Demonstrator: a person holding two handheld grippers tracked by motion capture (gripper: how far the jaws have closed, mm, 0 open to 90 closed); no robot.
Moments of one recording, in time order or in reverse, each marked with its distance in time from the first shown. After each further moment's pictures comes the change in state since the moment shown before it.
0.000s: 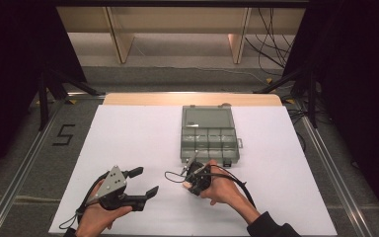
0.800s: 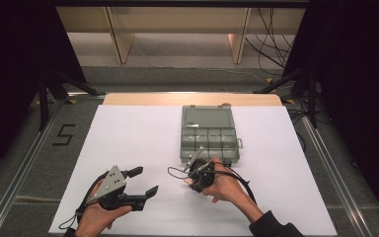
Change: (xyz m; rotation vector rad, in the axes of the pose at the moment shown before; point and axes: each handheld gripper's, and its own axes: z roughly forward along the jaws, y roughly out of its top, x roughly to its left) left arm 0.000 0.000 0.000 -0.006 0.002 0.002; right arm -0.006 -0.002 -0.011 -0.049 -0.004 0.017
